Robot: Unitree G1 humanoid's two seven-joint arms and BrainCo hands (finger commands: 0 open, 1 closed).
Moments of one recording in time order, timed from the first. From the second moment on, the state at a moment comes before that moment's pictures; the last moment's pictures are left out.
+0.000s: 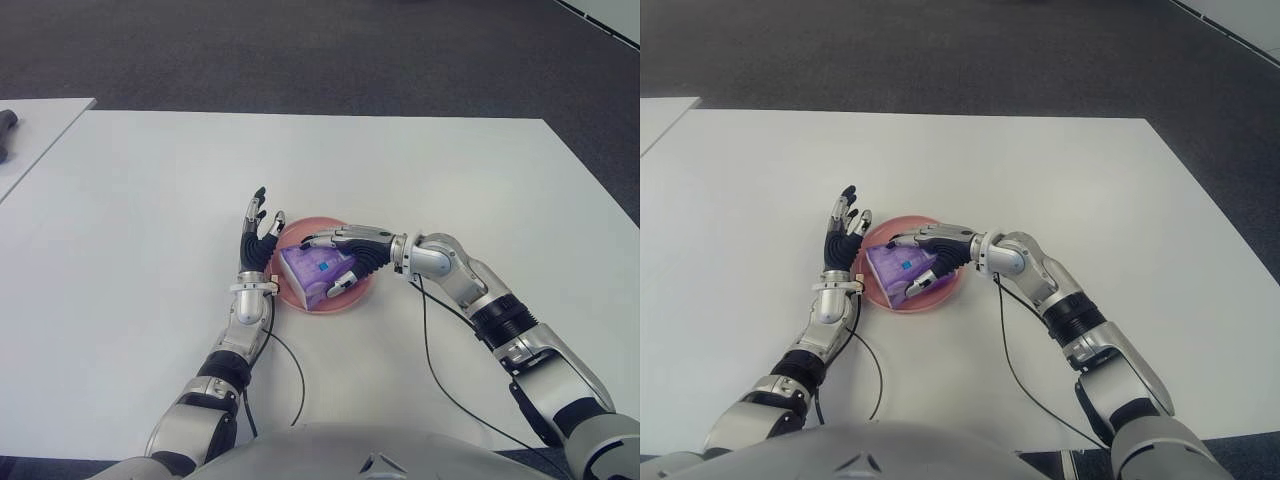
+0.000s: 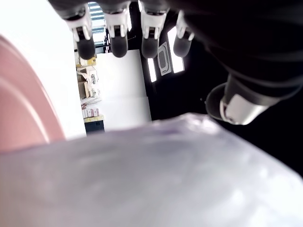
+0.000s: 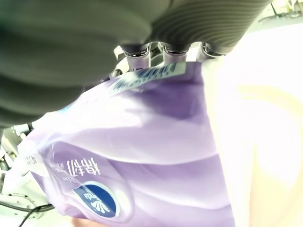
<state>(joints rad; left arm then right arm) -0.21 -0.01 -0.05 0.82 0.20 -0.77 0.37 -0.49 -0.49 0.52 0.29 -0.42 -0.50 0.58</state>
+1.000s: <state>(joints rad) -0.21 -0.01 -0.04 0.82 0.19 -0.76 0.35 -0.56 -0.49 0.30 0.31 -0.14 -0.25 0.77</state>
